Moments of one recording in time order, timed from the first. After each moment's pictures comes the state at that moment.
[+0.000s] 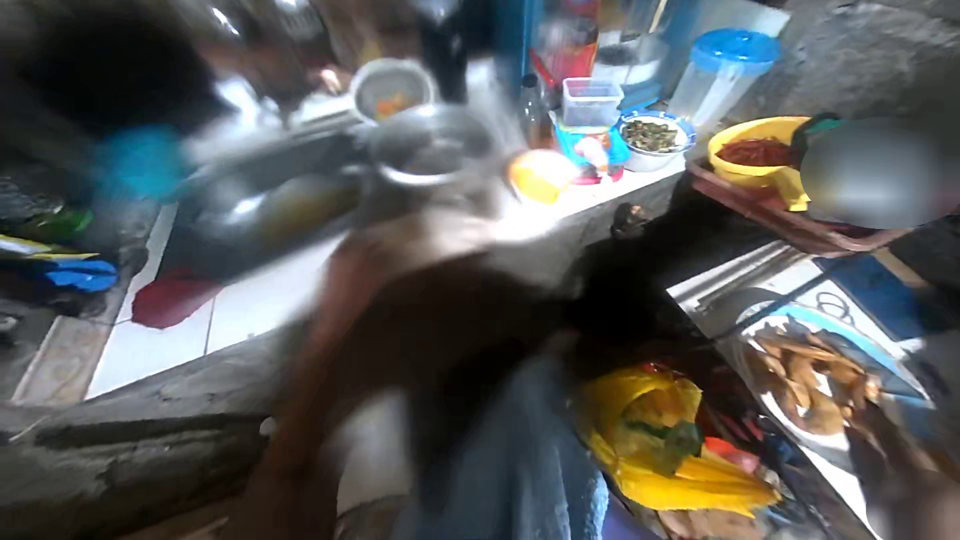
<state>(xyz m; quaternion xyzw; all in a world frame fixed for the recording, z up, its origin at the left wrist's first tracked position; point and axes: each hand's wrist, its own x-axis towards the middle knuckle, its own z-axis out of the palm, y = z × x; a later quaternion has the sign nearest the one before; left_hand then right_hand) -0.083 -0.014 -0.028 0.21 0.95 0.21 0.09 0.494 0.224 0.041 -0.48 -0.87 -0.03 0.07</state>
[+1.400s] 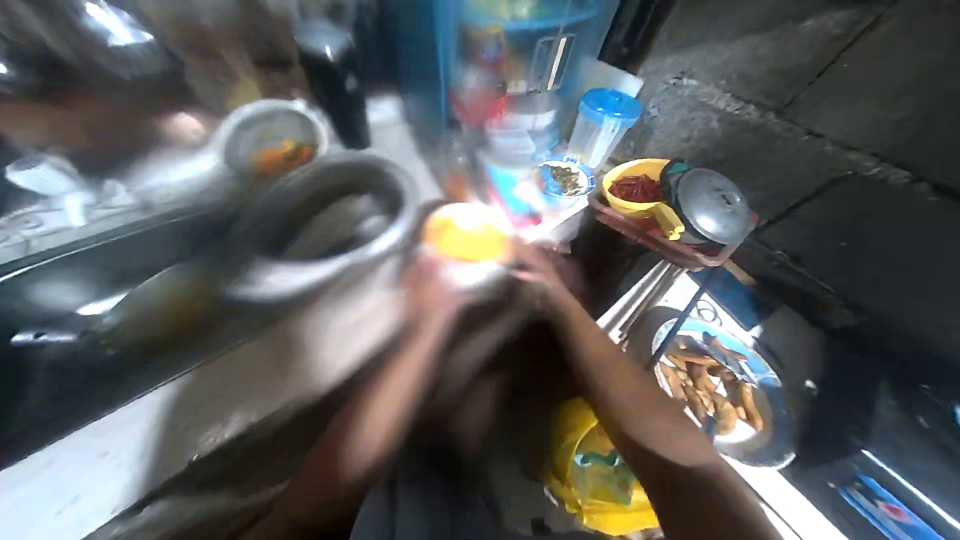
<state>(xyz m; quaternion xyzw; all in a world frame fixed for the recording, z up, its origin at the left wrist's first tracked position) 0.015 0.194 0.002 0.07 0.71 0.62 0.33 0.139 0.316 0.029 -0.39 -0.56 0.70 0.23</state>
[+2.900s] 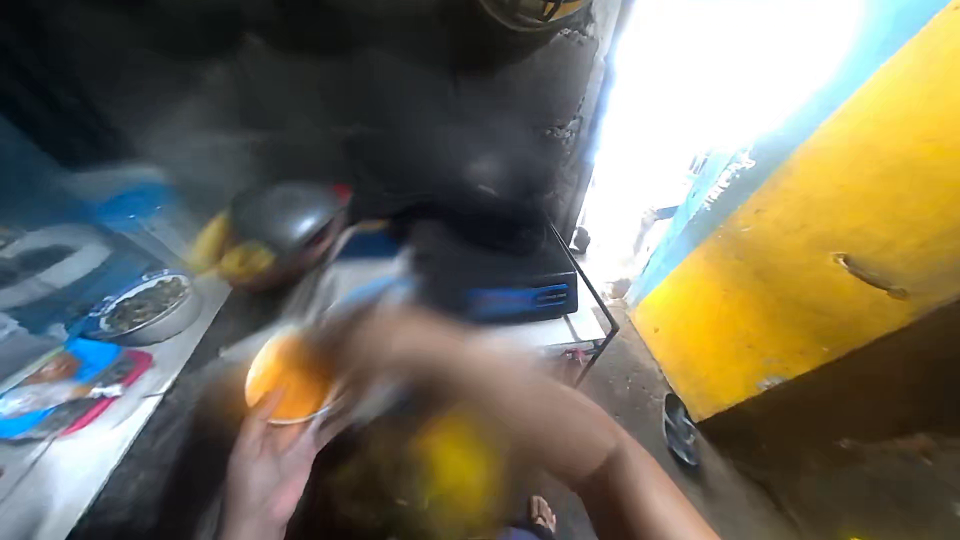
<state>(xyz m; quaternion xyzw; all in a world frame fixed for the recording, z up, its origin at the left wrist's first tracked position) 0.299 0.166 0.069 0.31 0.45 0.55 0.64 0.491 0.209 0.139 -0.48 -0.58 0.58 0.32</state>
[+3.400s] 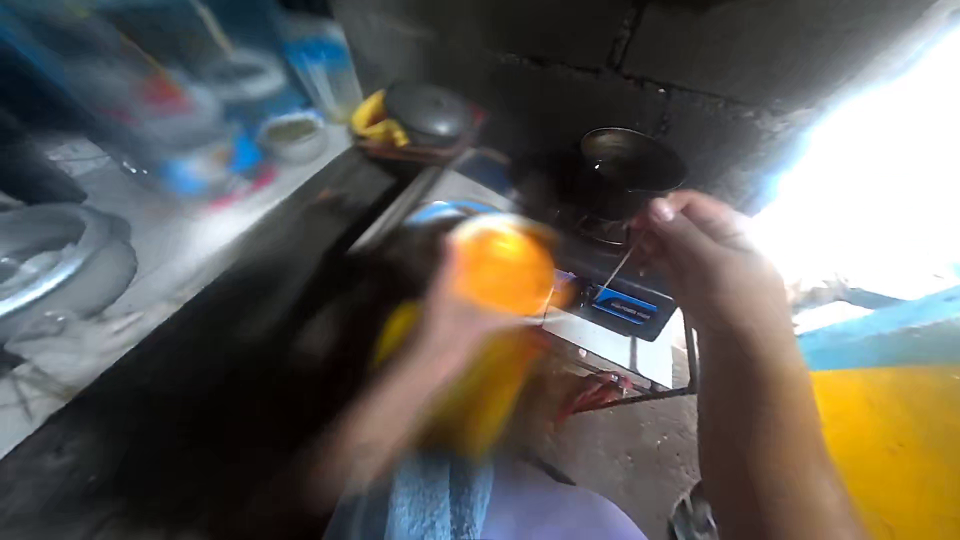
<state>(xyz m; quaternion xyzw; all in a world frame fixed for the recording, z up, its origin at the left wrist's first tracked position) 0.446 0.150 0.094 0.26 0.44 0.54 0.67 0.684 0.165 0.166 -0.39 -0.65 0.36 0.55</state>
